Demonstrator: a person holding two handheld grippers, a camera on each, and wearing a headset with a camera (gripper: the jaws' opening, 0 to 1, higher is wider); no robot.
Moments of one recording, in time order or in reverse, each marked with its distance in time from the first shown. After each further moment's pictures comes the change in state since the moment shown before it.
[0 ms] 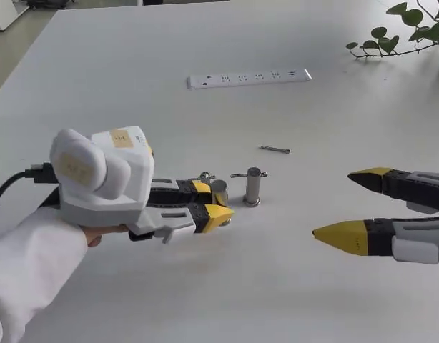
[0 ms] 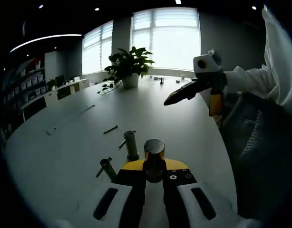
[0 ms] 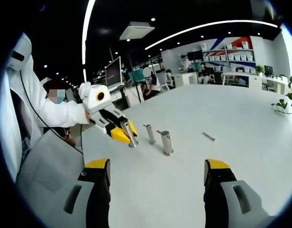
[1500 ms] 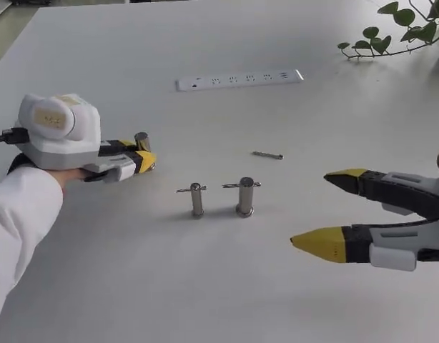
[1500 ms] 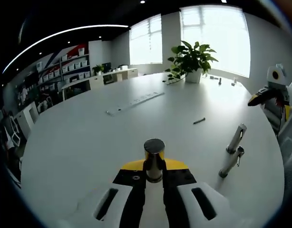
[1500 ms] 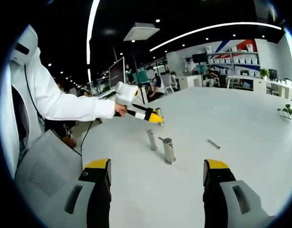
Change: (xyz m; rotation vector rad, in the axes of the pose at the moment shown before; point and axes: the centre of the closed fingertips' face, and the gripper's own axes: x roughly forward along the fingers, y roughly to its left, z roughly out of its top) left arm -0.040 0.188 -0.026 -0.158 0.016 0.409; right arm 0.023 -0.004 0.013 -0.028 -0.024 0.034
